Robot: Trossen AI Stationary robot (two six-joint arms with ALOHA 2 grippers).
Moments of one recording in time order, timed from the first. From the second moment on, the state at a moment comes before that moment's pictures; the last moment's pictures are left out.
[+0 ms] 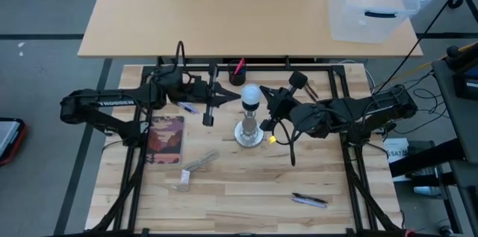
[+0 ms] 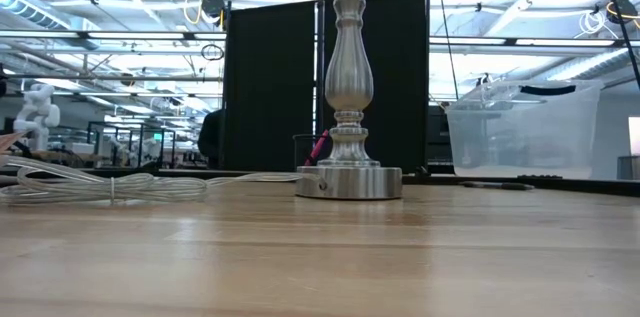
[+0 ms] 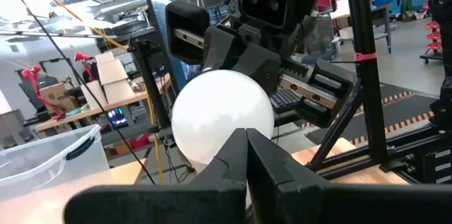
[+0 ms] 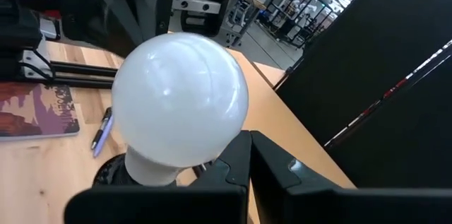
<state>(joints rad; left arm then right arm) 0.16 1.26 1.10 0.30 0.30 0.27 0.30 1.47 1.60 -0.49 1.03 -0.21</state>
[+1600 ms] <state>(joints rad) 0.21 1.29 1.10 0.27 0.26 0.24 0.30 1.49 1.60 -0.57 0.95 -0.08</state>
